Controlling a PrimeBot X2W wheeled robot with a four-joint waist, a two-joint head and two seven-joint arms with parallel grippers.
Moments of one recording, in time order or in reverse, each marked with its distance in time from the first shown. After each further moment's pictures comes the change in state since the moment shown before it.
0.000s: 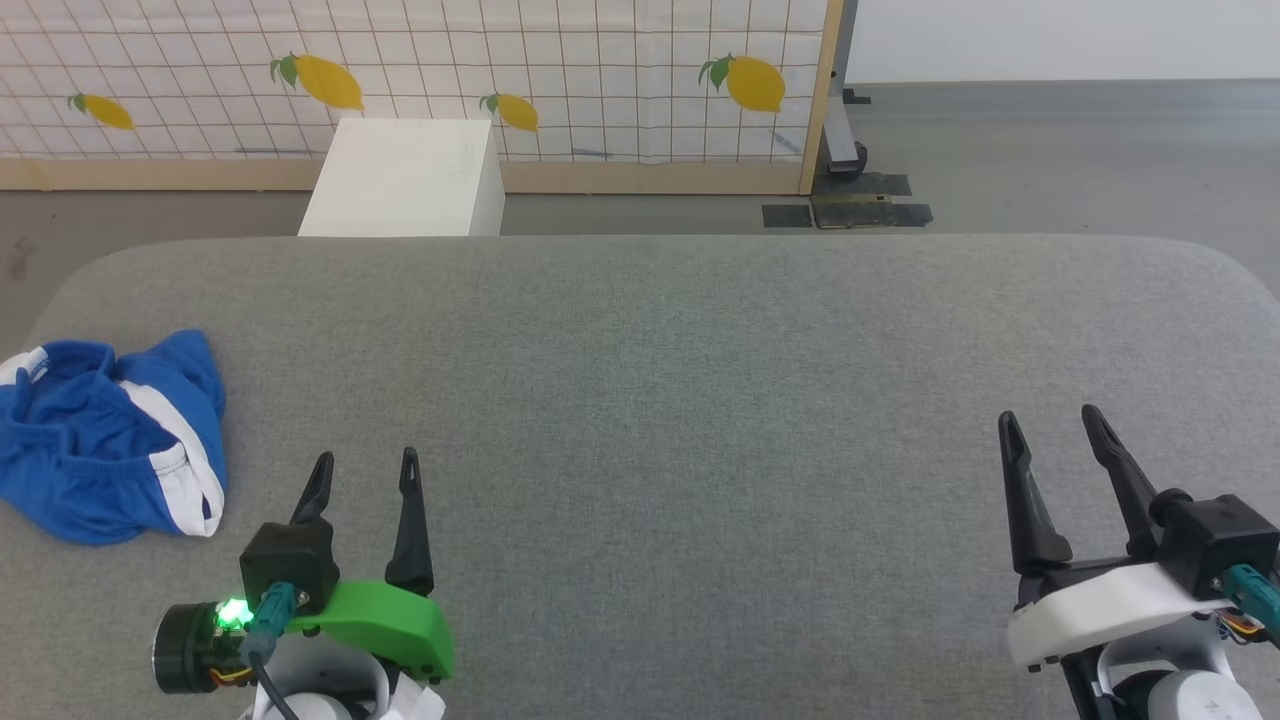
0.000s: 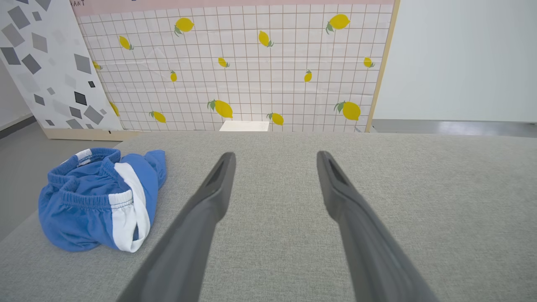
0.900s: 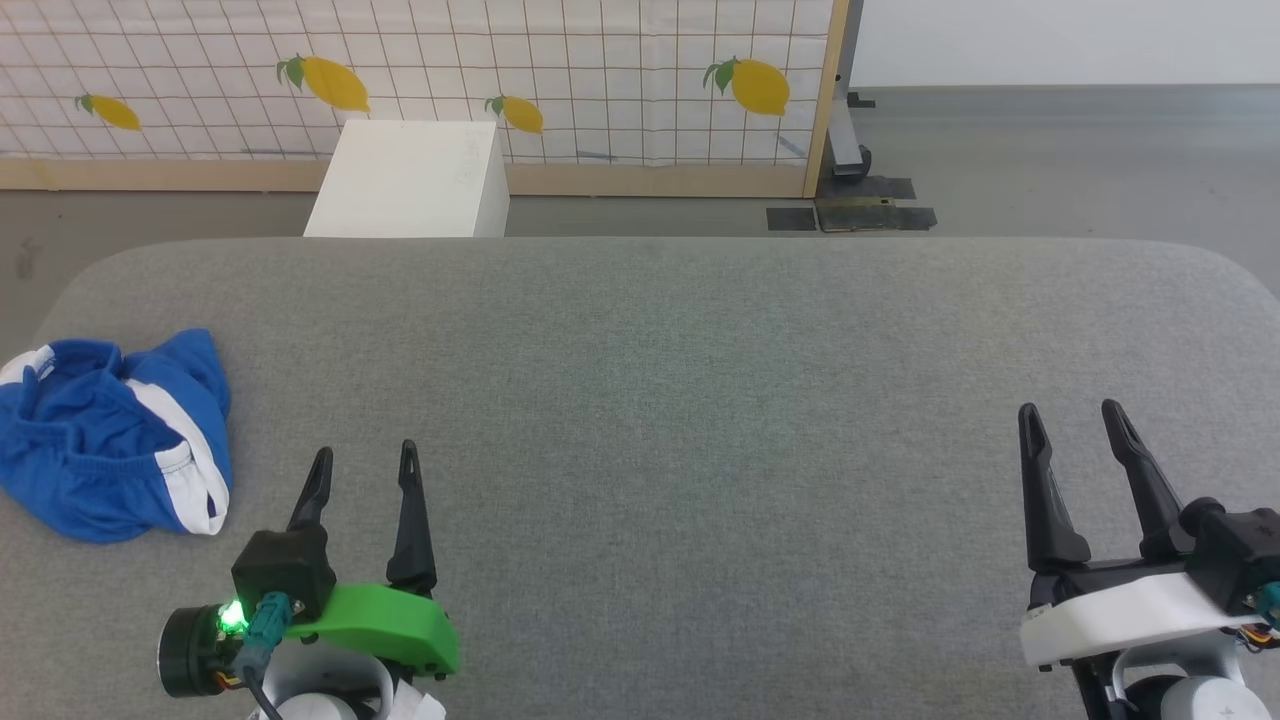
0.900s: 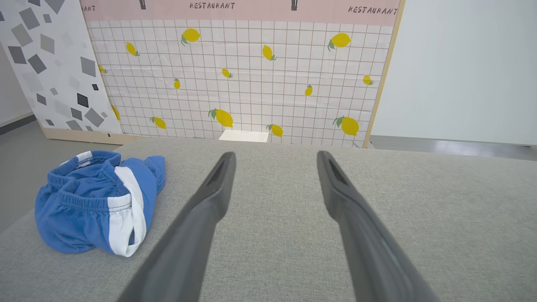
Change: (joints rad) left arm 0.000 0.000 -0.017 0.002 -0.047 0.018 -0.055; right arm 0.011 0.000 -0.011 -0.020 0.055 0.000 -0.053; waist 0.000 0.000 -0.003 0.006
